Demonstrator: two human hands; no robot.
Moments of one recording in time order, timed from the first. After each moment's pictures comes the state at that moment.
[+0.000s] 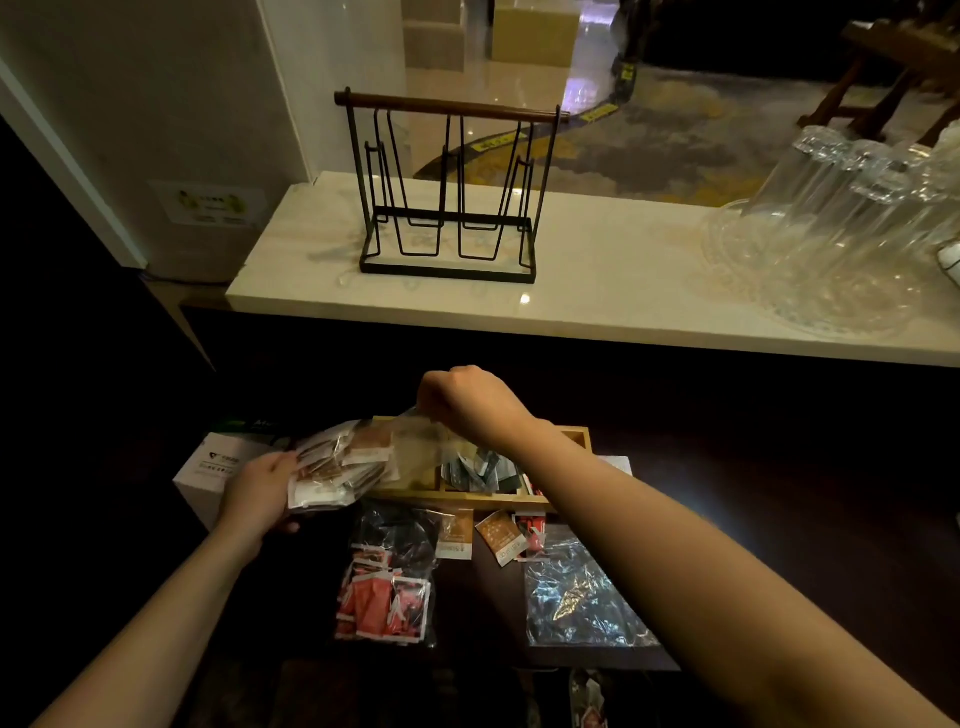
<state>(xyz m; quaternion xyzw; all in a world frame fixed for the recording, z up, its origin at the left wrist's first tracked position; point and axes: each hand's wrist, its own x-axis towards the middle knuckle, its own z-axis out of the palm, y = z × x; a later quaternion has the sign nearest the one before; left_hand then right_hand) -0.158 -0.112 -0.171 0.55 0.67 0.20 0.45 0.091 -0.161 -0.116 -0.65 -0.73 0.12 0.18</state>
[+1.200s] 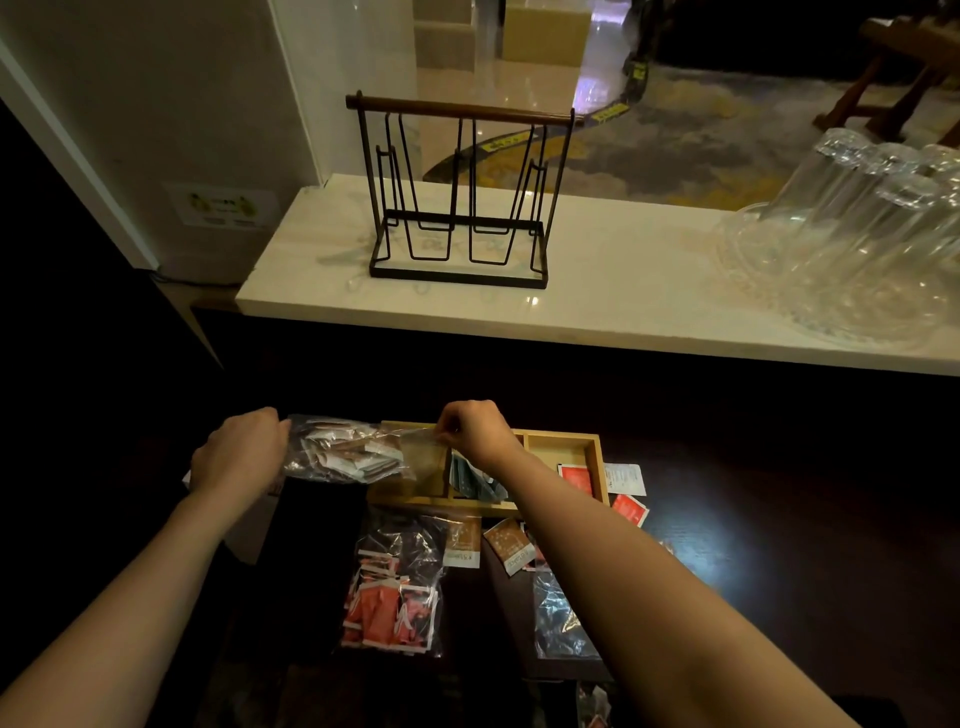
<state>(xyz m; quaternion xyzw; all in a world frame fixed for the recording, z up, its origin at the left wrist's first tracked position) -0.157 -0.066 -0.131 0.76 0.65 -0.01 0.09 0.091 -0.142 -0.201 -0.72 -0.61 0.25 0.22</state>
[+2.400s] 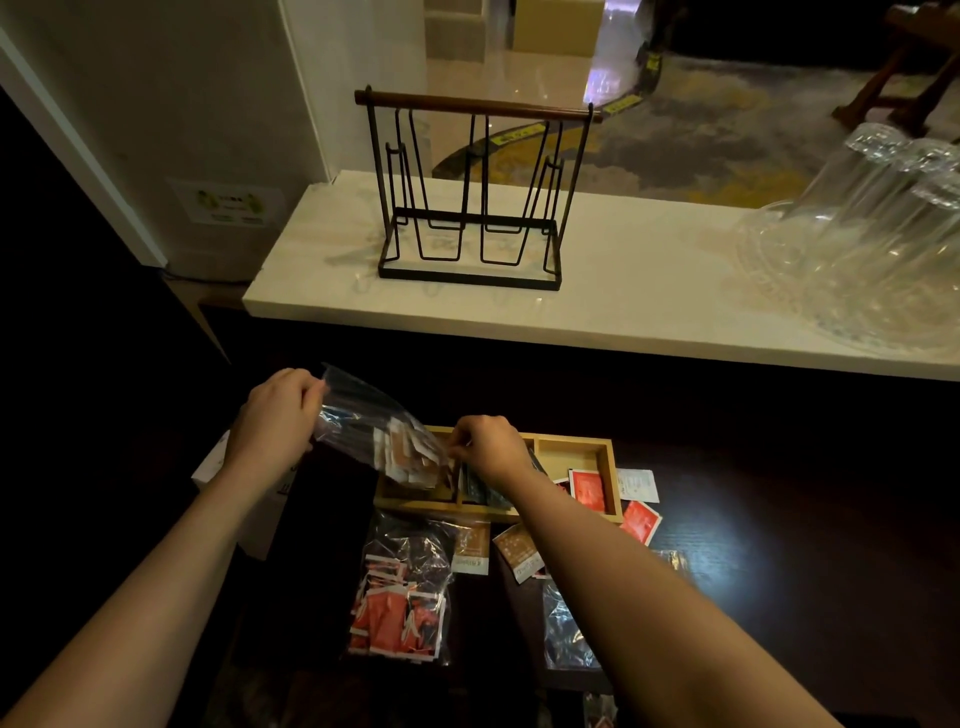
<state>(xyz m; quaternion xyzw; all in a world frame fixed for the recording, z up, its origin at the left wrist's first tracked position) -0.130 -0.061 -0.115 0.77 0.56 0.21 0.21 0.087 -0.147 -0.216 -0.75 -0.59 0.22 0.19</state>
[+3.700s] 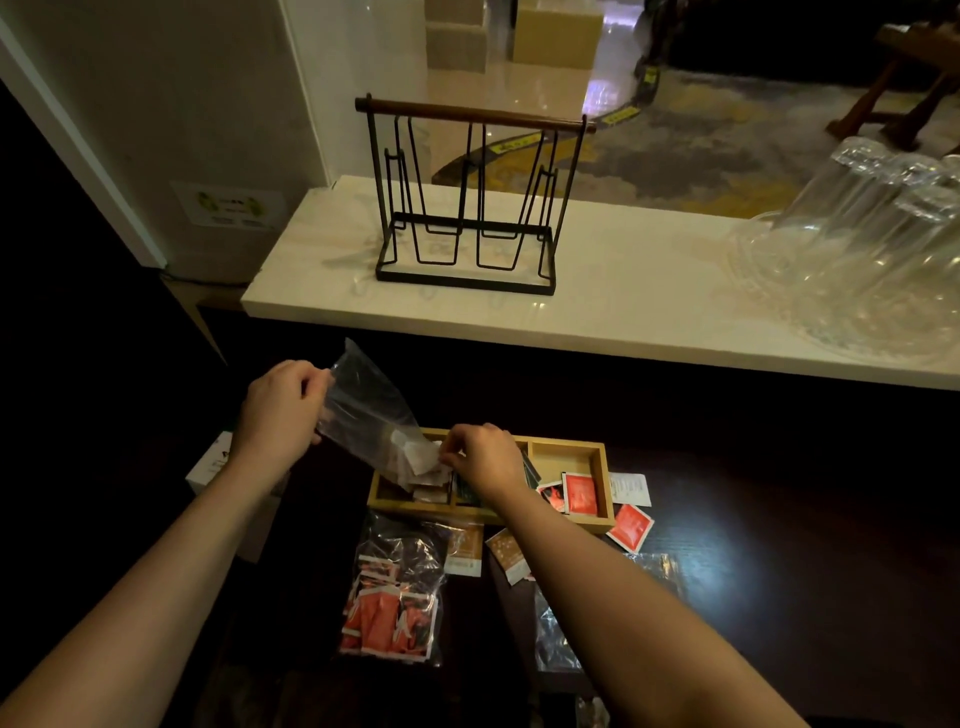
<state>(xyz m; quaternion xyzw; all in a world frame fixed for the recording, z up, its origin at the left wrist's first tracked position) -0.117 -0.077 -0.096 0.75 0.55 0.28 0.24 0.079 -0.160 -0.215 -0.76 -0.60 0.17 0.20</state>
